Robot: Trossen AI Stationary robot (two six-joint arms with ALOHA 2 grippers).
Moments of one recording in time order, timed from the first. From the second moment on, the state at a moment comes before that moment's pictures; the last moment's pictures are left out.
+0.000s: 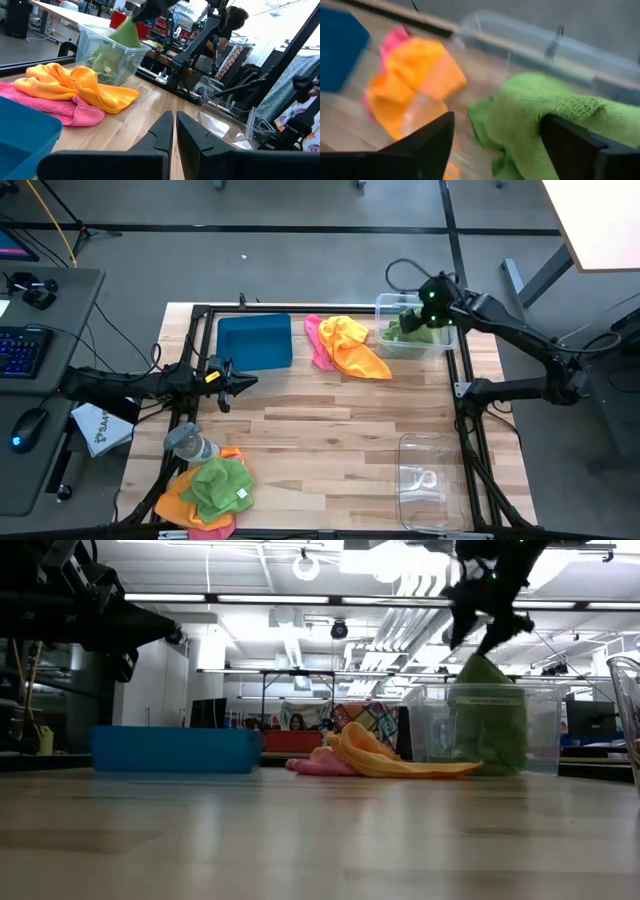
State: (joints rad) left arm -0.01 0.24 0.01 0.23 -0.17 -0.42; right arm -0.70 1.14 1.15 -0.91 0.15 0.42
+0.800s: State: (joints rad) left arm -0.01 0.24 0.02 0.66 -0.28 -0.91; right arm -0.29 1.14 1.29 -0.60 -0.18 0.47
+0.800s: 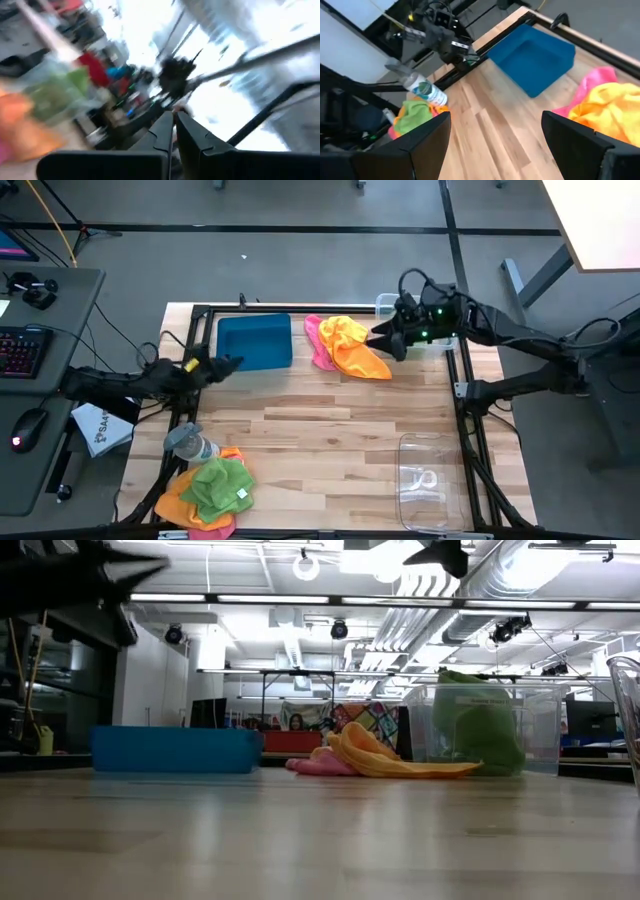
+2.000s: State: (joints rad) left arm -0.41 1.82 1.79 -1.48 0.36 -0.13; right arm -0.28 1.14 1.29 -0.83 -0.15 0.32
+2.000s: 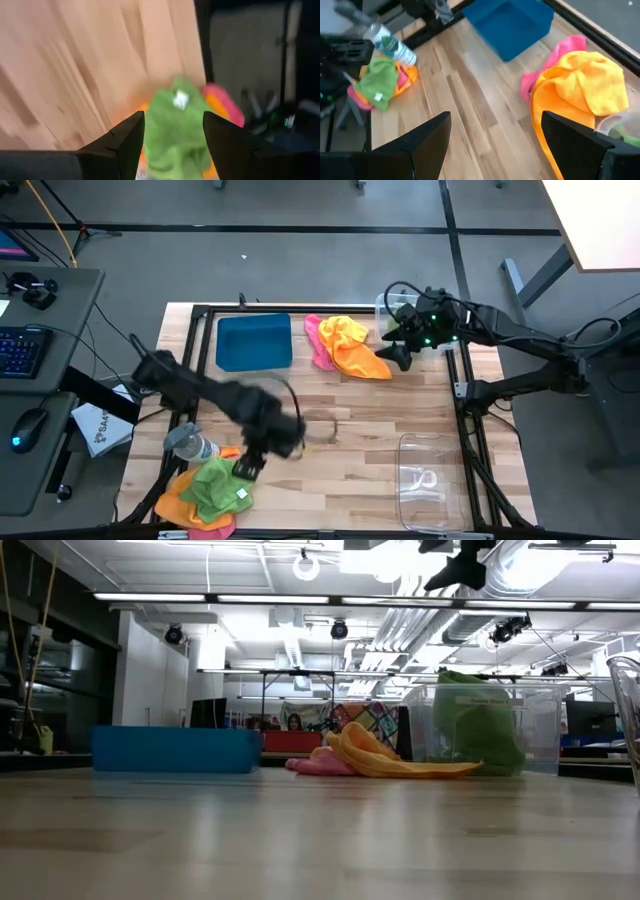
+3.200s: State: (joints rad) left arm -0.67 1.90 1.48 -1.45 0.32 -0.07; right arm -0.17 1.14 1.29 -0.80 -0.05 0.34
